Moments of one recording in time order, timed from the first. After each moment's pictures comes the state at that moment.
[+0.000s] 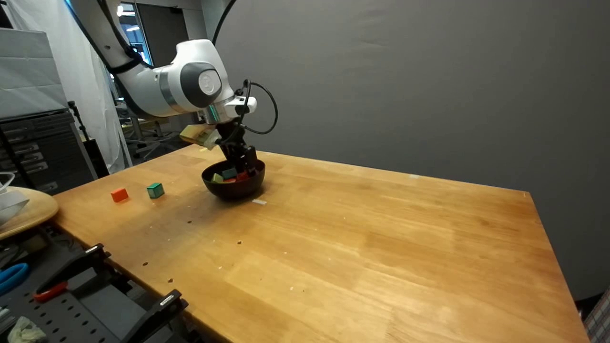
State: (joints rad) arm 0.37 0.48 -0.18 -2.25 -0.14 2.90 0.52
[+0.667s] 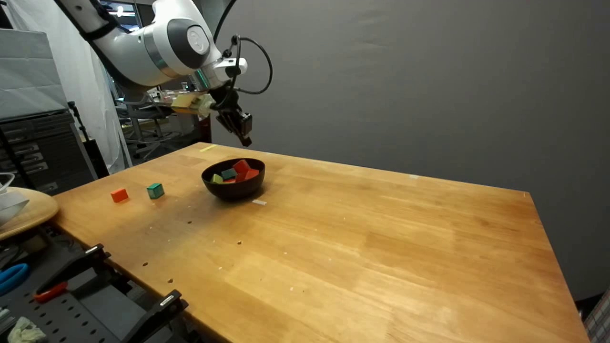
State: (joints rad) arm 0.47 0.28 -0.29 -2.31 -0.29 2.89 0.59
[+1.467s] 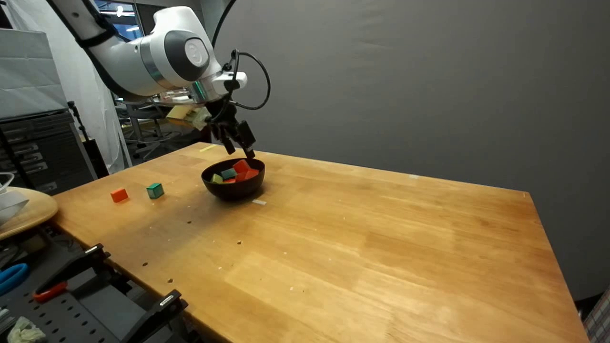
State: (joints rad) arm 0.38 0.29 -0.21 -2.37 -0.28 2.89 0.59
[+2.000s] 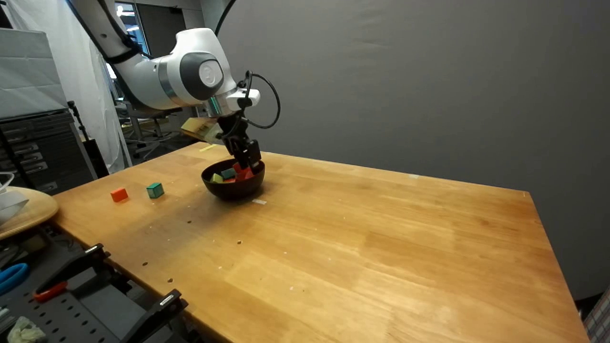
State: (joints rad) arm 0.30 0.42 -0.15 -2.28 -0.17 2.90 0.53
